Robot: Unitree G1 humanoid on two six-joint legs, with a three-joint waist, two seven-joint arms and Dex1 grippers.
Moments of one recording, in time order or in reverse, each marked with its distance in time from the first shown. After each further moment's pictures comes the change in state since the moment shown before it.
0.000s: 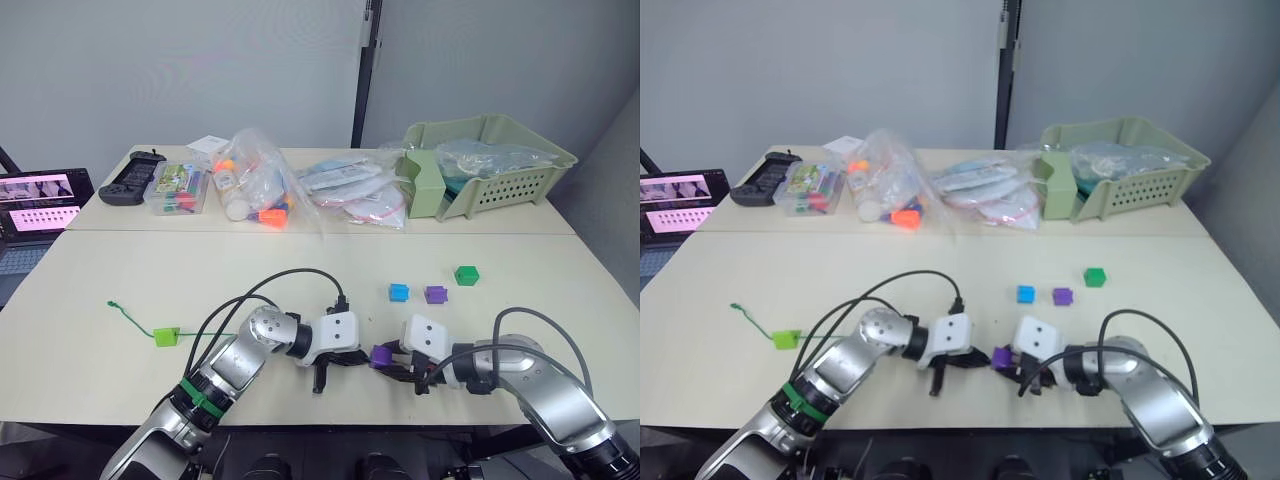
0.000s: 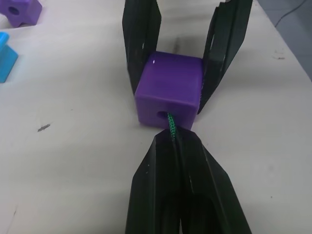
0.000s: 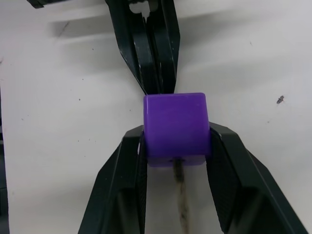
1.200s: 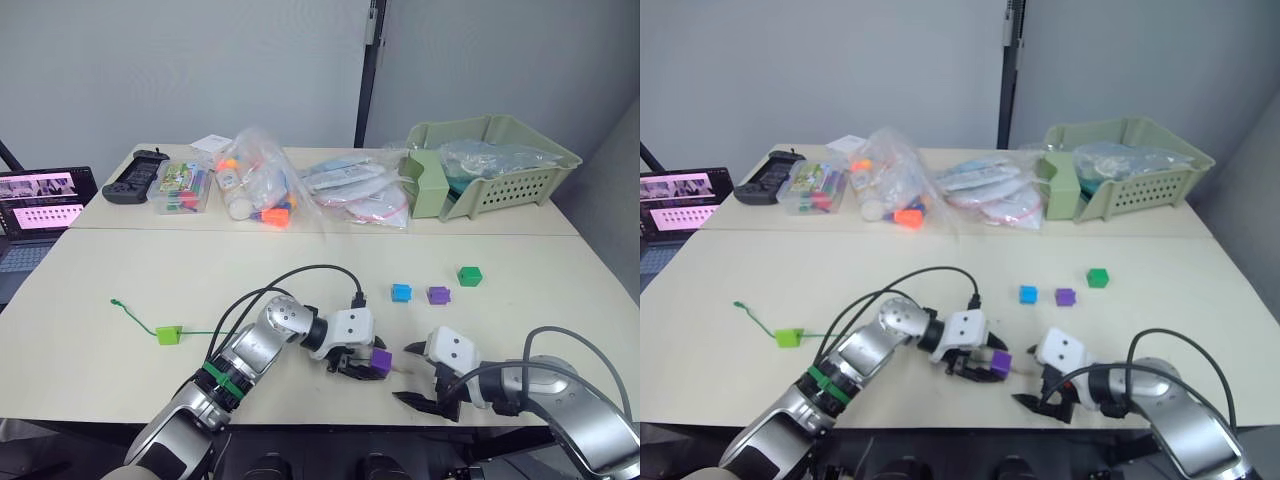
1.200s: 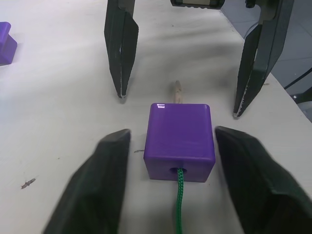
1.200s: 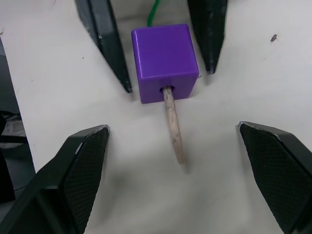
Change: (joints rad) left arm -0.092 -0.090 -0.013 0.177 -0.031 -0.115 -0.107; right arm 0.177 -0.058 -0.125 -0.075 0.061 0.030 -0.047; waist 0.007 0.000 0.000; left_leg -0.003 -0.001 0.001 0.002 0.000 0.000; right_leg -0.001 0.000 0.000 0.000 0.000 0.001
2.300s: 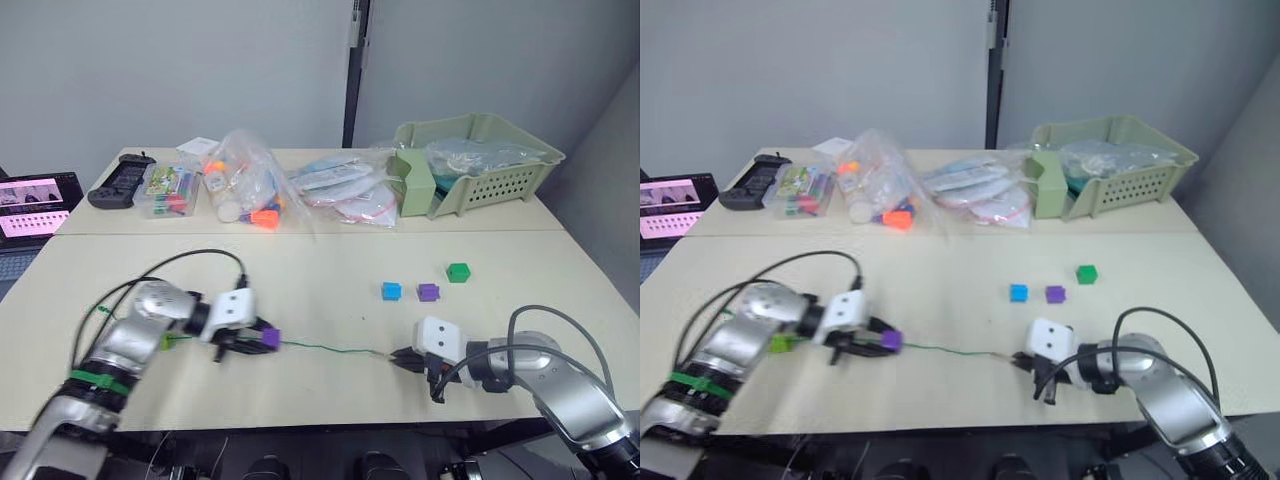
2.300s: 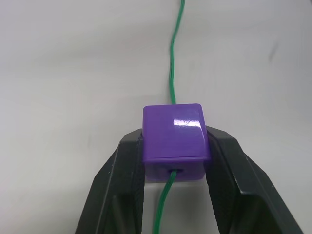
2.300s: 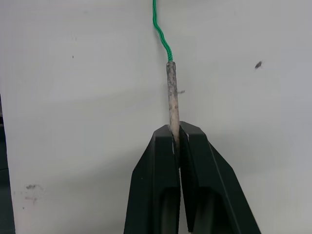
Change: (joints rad) left arm 0.145 0.571 0.324 0.107 -0.131 -0.202 -0.242; right arm -0.181 -0.018 0.103 0.088 -0.059 -0.086 0.079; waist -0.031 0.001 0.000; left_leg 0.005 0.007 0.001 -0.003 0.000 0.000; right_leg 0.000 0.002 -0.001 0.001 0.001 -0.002
